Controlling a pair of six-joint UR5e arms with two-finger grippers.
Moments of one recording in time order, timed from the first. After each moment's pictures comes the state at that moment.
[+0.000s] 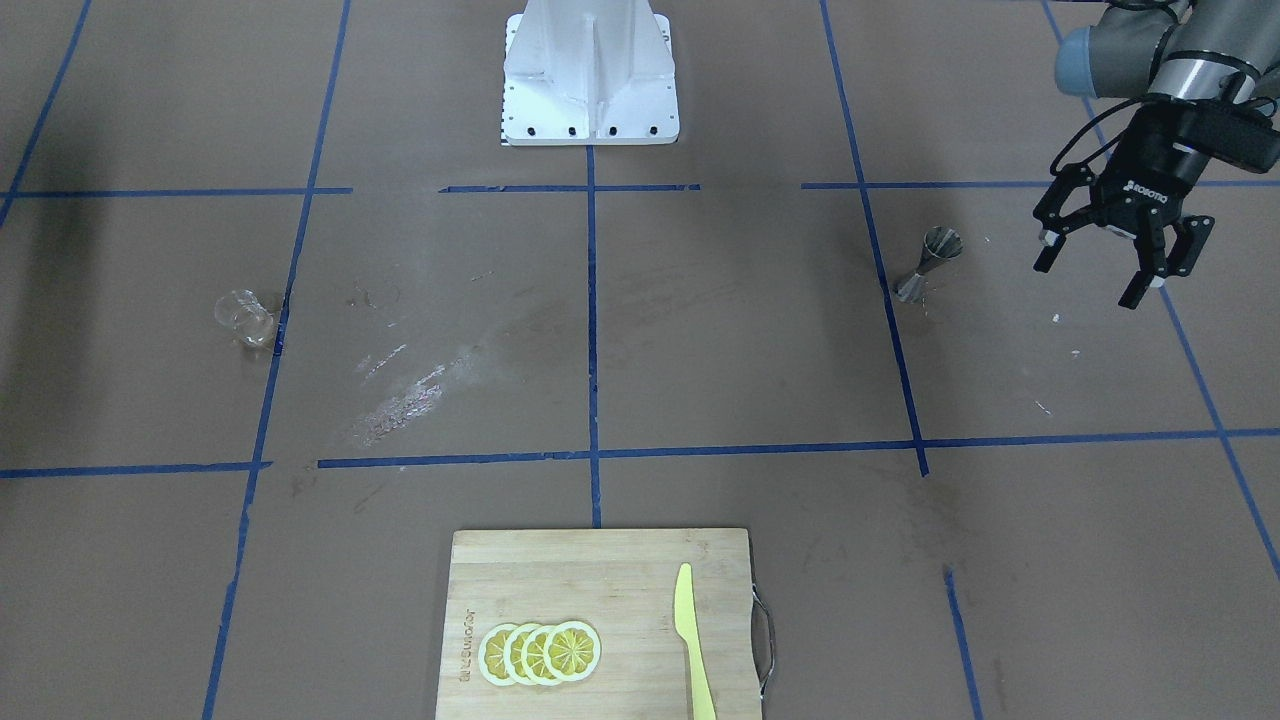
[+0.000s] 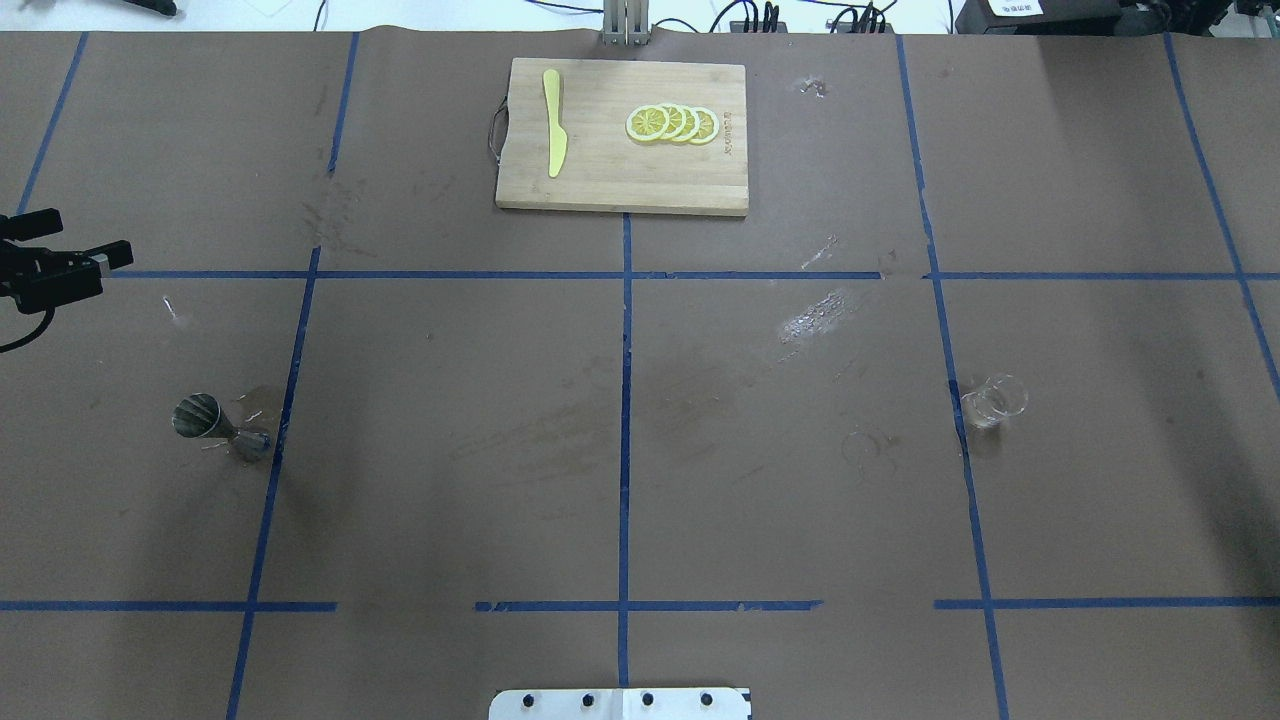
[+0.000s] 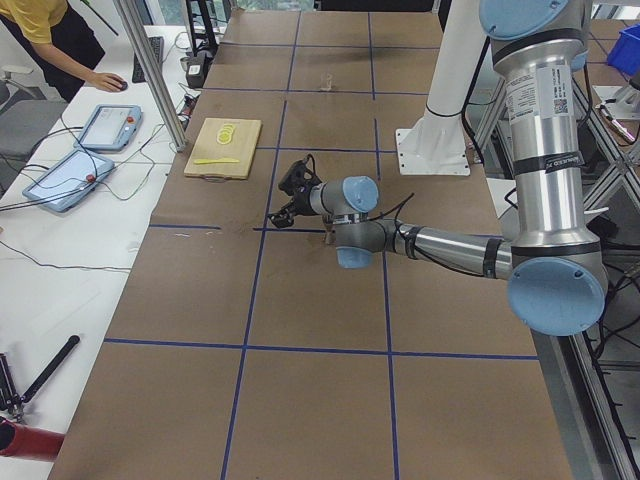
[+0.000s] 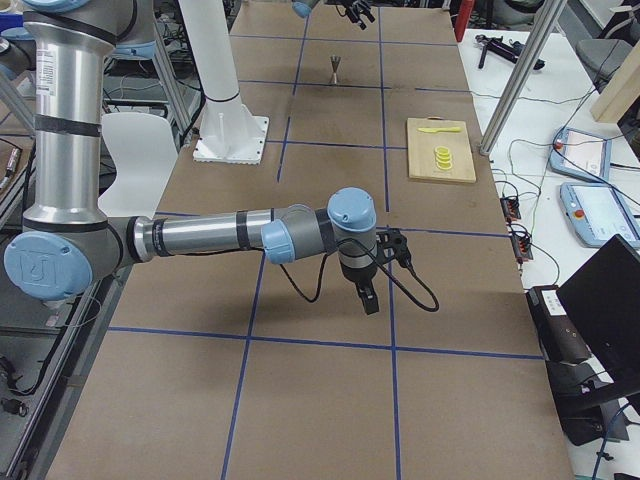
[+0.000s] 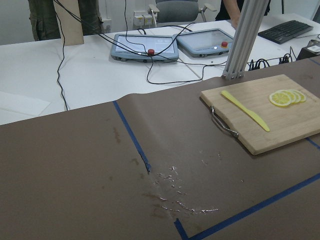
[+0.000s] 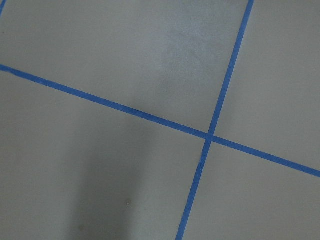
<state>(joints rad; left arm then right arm) -0.85 -1.37 -1.82 -2.97 -1.59 -0.78 1.50 -1.68 1.81 -1.40 2.30 -0.06</state>
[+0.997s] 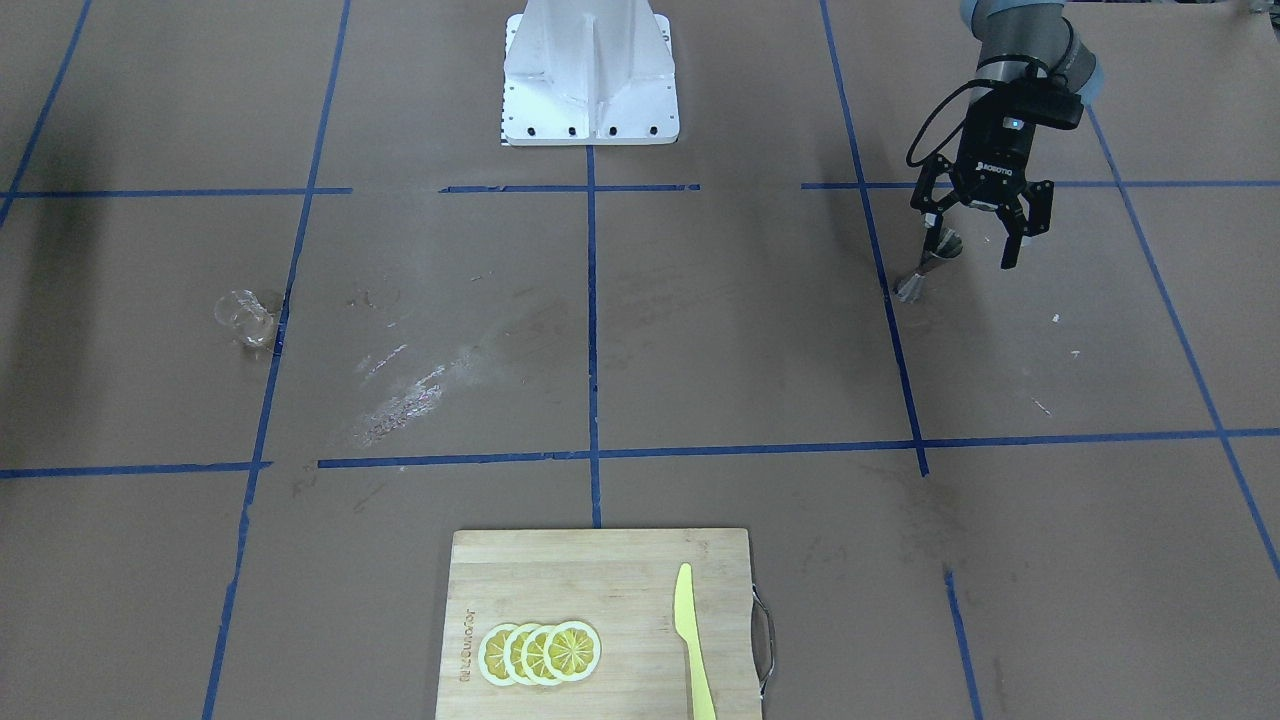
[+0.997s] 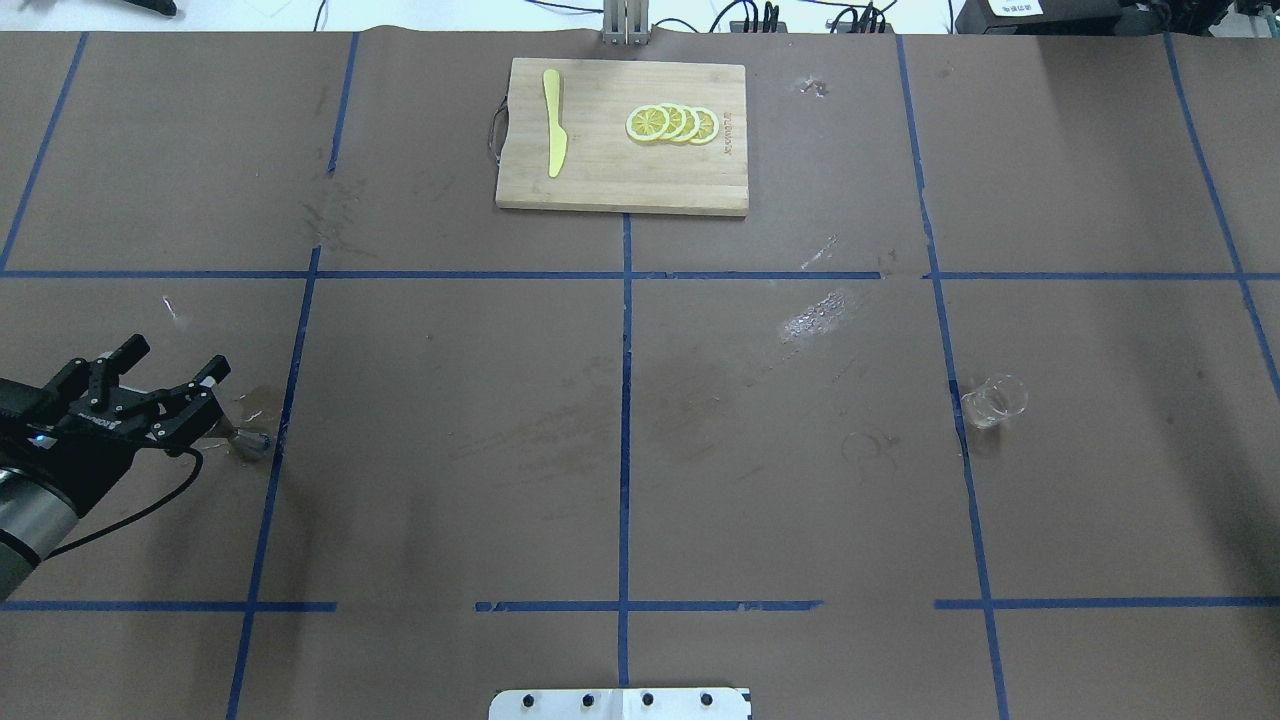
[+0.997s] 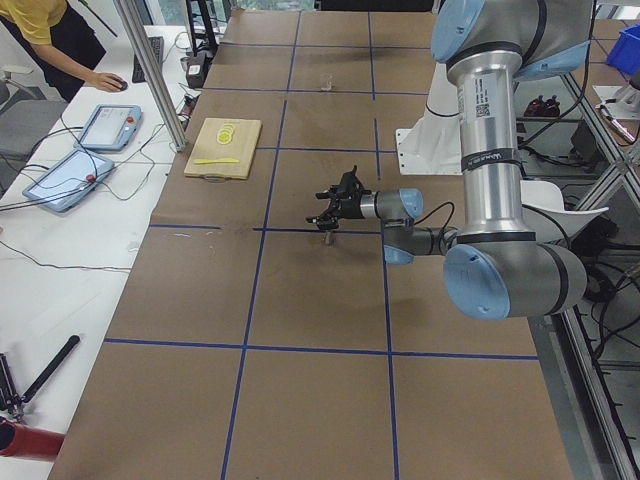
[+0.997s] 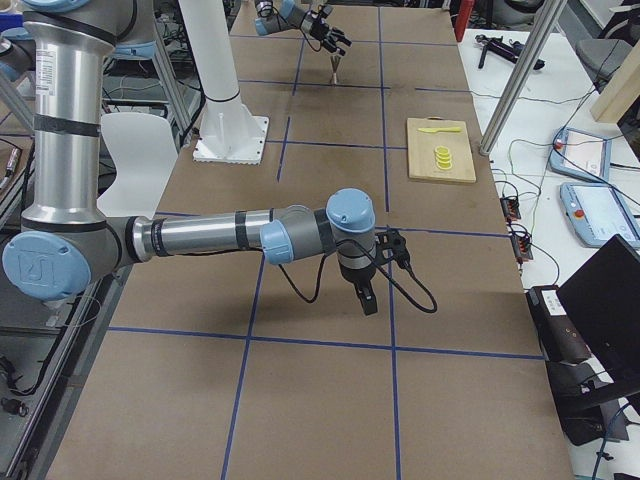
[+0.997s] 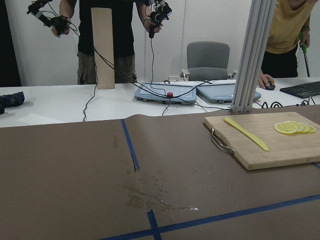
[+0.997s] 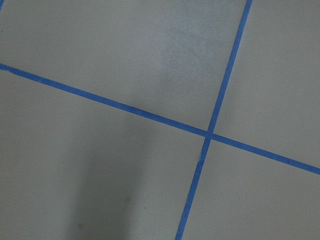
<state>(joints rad) -0.23 -1.34 -1.79 -3.01 -0.70 -0.92 1.50 -1.68 1.81 -1.41 2.30 -0.06</state>
